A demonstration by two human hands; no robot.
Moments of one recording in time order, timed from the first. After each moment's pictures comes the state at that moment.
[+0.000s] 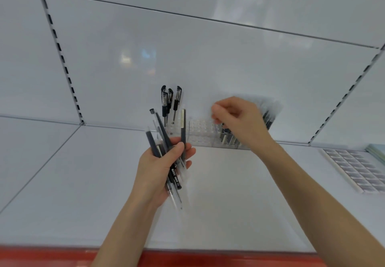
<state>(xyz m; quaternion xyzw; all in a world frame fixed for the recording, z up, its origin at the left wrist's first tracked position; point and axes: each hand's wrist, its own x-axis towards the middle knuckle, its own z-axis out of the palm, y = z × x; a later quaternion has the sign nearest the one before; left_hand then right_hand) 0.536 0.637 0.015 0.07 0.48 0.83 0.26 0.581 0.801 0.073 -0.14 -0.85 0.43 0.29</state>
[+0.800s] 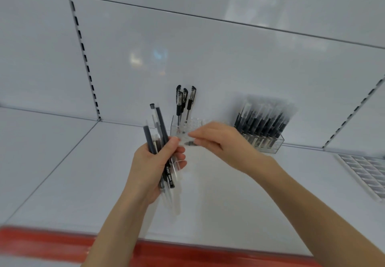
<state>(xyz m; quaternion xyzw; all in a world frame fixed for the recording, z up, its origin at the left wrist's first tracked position) 0.527 0.609 0.020 0.06 0.53 0.82 0.20 0.564 0.780 0.035 0.14 -0.96 0.14 0.22</state>
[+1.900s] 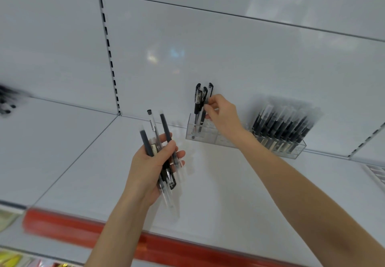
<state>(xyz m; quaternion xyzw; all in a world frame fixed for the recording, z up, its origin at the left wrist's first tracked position) 0.516 0.585 0.004 0.04 0.49 0.85 0.19 0.471 0.783 0.026 -0.10 -0.87 0.42 0.25</state>
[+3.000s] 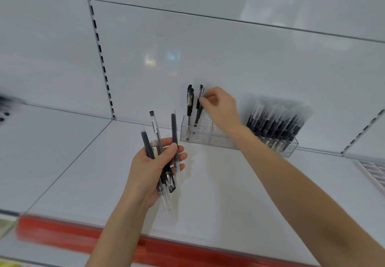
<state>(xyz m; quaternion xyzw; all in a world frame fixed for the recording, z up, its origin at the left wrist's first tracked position) 0.523 0.594 0.010 0.06 0.52 0.83 0.19 0.478 0.787 0.046 -0.10 -0.86 0.40 0.31</state>
